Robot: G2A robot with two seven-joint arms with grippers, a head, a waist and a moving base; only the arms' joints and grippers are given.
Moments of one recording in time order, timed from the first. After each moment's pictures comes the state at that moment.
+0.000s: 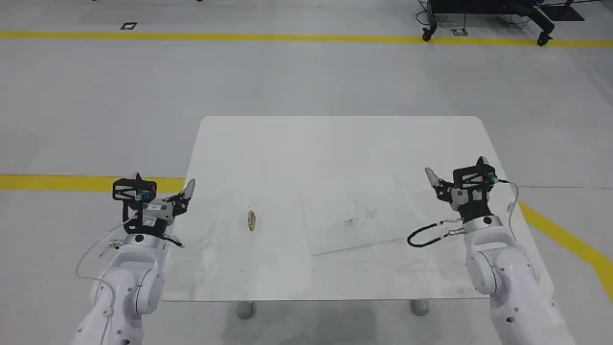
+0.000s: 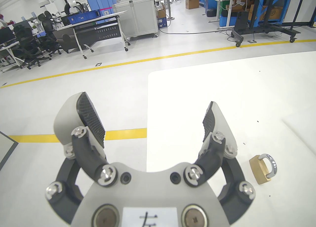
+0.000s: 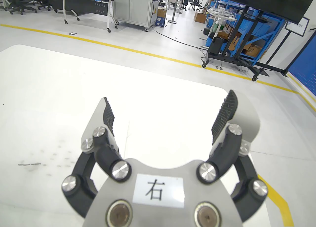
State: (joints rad) left arm 1.73 -1.15 -1.60 -1.80 1.33 0.00 0.00; right arm -1.73 -1.15 1.60 -1.80 -1.33 0.00 0.00
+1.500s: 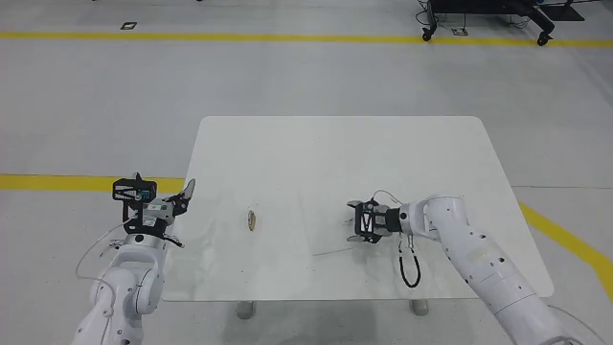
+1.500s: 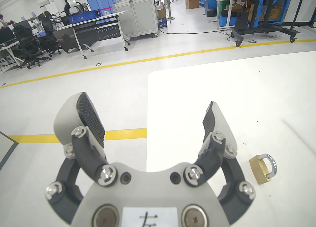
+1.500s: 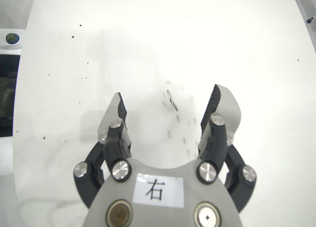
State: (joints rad) left arm 1.73 -1.15 -1.60 -1.80 1.33 0.00 0.00; right arm -1.17 -1.09 1.06 -1.27 -1.76 -1.01 -0.13
